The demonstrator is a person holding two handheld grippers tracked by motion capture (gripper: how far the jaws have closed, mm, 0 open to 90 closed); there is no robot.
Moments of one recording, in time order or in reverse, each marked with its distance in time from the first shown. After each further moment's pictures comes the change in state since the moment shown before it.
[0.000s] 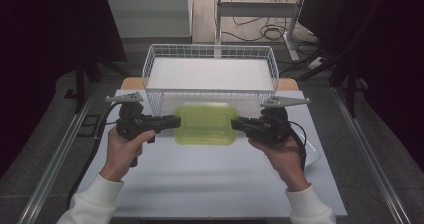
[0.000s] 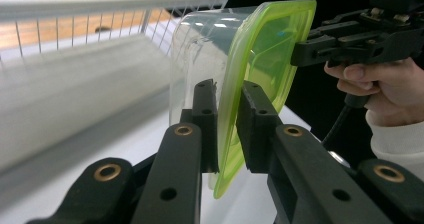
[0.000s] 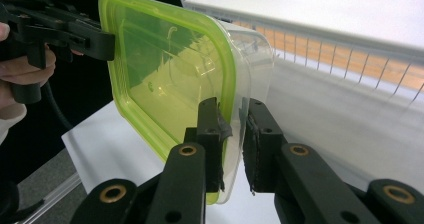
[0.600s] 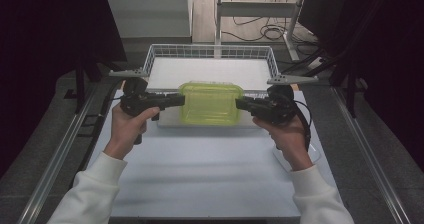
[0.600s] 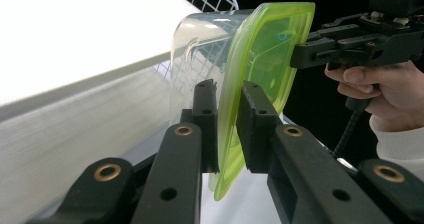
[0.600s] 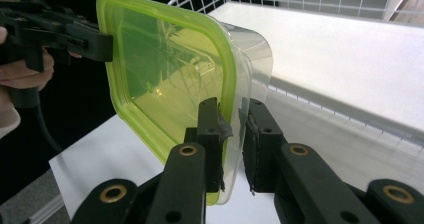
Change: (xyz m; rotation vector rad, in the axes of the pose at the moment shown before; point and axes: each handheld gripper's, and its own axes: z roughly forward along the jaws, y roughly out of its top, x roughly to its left) left arm 0.007 0.053 0.007 -0.023 0.005 0.041; right arm -0.020 0.039 -0.004 -0.048 -0.022 -0.011
